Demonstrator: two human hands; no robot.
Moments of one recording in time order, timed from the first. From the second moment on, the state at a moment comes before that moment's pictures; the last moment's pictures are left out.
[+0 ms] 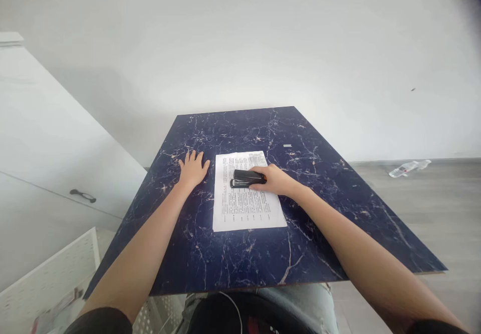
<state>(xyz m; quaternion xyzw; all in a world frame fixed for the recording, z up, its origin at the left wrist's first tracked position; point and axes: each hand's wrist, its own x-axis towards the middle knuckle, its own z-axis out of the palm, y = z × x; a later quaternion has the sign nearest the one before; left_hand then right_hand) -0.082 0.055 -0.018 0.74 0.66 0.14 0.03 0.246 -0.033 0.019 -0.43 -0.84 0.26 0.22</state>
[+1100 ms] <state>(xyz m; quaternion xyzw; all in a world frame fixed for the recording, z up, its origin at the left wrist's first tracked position) -0.082 0.053 -0.014 0.74 0.66 0.12 0.02 0.420 -0.109 0.033 -0.54 -0.76 0.33 0.16</state>
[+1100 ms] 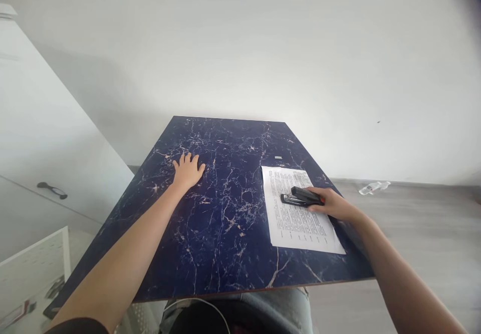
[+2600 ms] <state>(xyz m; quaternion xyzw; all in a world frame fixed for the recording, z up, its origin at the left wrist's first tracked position) -0.207 0.073 0.004 0.27 0.35 0.80 0.41 0.022 0.103 -0.013 -0.43 -0.89 0.14 0.08</state>
